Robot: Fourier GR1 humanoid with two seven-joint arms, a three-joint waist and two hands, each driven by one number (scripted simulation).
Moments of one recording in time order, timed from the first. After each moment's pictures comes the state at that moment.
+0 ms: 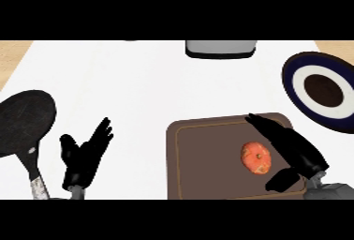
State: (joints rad) left arm 0.03 0.17 -0.15 -1.44 0.18 0.10 0.20; right arm -0.07 -0.35 0.18 -1.61 0.76 0.38 -0.01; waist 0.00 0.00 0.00
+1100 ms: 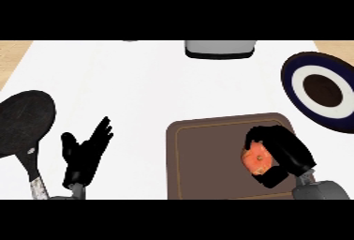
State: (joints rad) left arm 0.02 0.12 -0.09 -1.42 0.12 0.06 0.21; right arm -0.08 -0.29 0.18 -1.52 0.96 0.21 -0.21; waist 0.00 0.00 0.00
